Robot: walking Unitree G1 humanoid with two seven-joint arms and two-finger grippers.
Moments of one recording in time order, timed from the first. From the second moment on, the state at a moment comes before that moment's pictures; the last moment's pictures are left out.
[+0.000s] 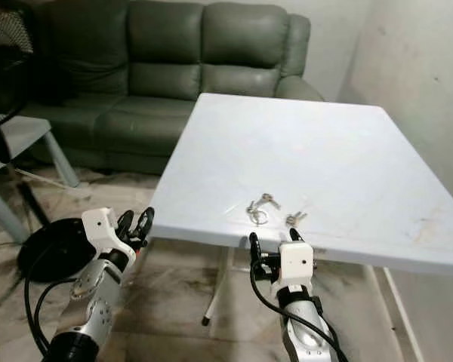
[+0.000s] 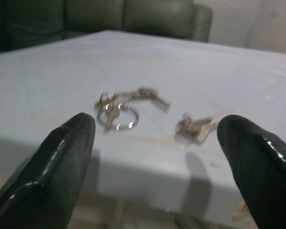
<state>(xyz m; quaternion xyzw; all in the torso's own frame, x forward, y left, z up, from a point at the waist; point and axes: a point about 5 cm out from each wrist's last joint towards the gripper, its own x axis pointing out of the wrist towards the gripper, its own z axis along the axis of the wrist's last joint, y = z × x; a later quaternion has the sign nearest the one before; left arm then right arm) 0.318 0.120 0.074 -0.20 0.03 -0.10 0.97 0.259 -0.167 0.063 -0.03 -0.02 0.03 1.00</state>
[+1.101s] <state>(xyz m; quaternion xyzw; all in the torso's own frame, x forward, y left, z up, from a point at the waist) 0.318 0.115 0.079 -0.16 0.04 -0.13 0.98 0.266 -0.162 0.059 0.01 0.02 0.00 1.00</state>
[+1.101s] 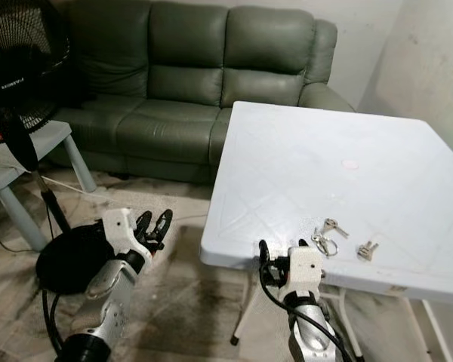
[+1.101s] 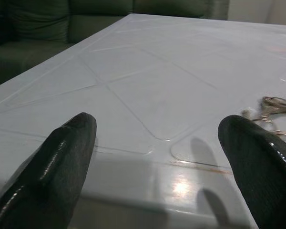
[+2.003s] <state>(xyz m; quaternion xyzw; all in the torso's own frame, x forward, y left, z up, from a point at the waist) 0.298 0.061 0.109 -0.11 0.02 -0.32 0.94 0.339 -0.207 0.117 -0.07 0.00 0.10 0.99</state>
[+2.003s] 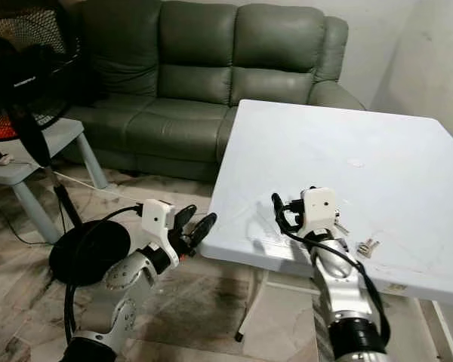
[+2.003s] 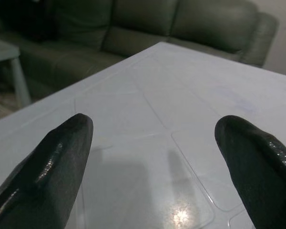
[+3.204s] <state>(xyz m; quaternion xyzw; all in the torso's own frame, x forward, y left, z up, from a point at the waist) 0.289 0.058 0.110 -0.12 0.03 -0.31 0.94 0.334 -0.271 0.118 -0.23 0.15 0.24 0.93</state>
